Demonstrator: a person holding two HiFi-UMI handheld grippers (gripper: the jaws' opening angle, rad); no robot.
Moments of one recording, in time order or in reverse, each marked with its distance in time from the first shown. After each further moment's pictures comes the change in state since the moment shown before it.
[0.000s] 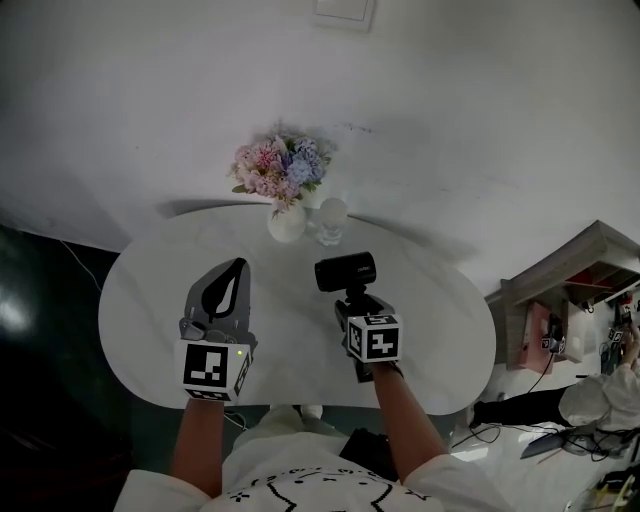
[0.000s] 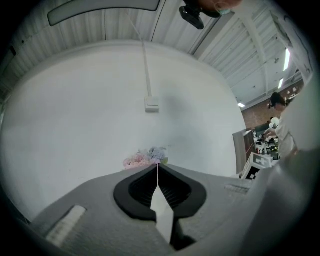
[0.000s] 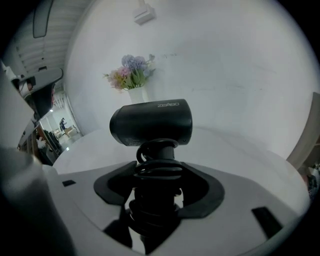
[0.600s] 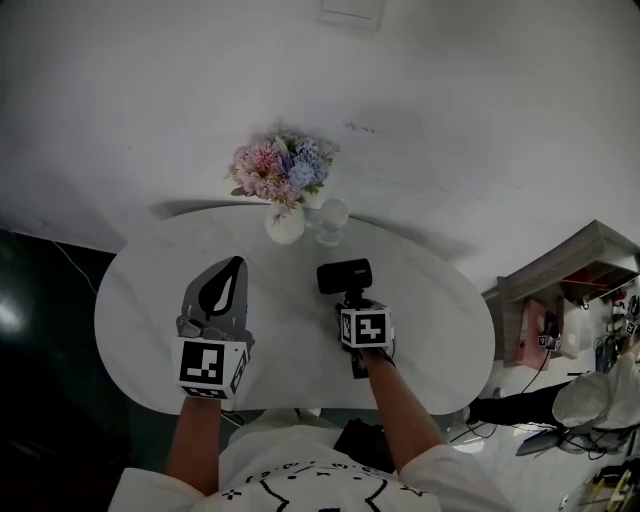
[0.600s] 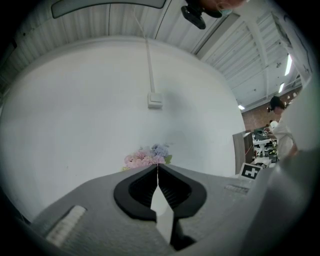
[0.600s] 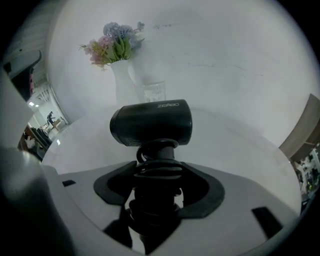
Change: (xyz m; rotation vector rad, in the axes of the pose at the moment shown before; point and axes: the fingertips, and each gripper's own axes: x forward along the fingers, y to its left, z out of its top) left arm 0.014 0.017 -0.011 -0.028 0.016 -0.026; right arm 0.033 -0.016 -0.026 0.029 0.198 -0.125
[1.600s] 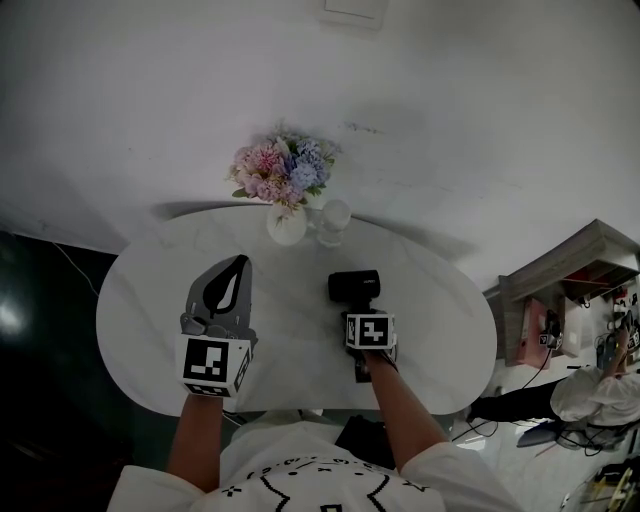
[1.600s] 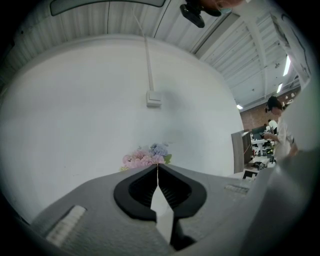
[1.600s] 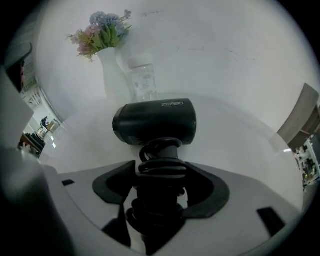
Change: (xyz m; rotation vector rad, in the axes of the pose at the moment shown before) left arm 0.008 0.001 -0.002 0.003 0.010 -0.021; right arm 0.014 -0.016 -0.031 0.065 0.075 -0.044
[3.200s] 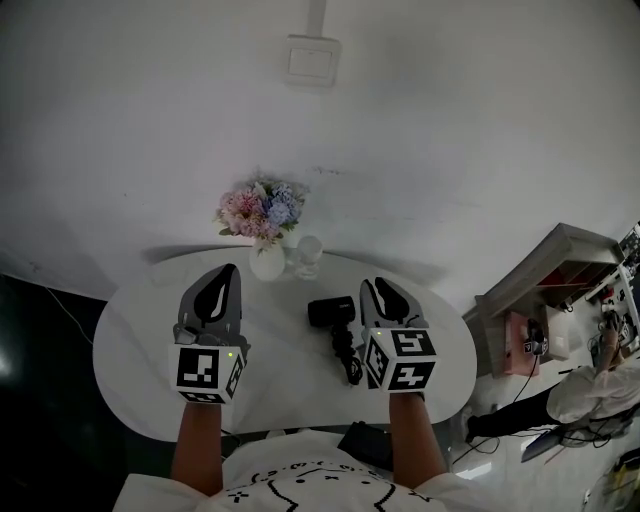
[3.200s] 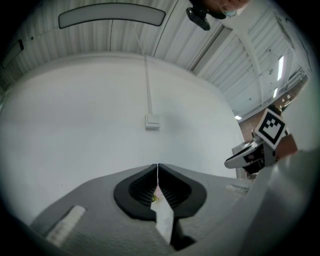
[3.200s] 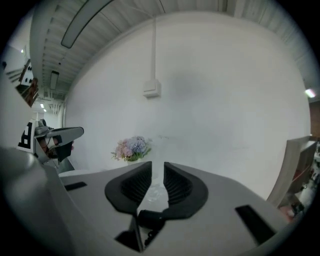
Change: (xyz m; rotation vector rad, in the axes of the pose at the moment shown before) left arm -0.014 -0.007 0.071 0.003 -0.189 0.006; right arm -0.265 0.018 0.158 -0.126 -0.777 0.001
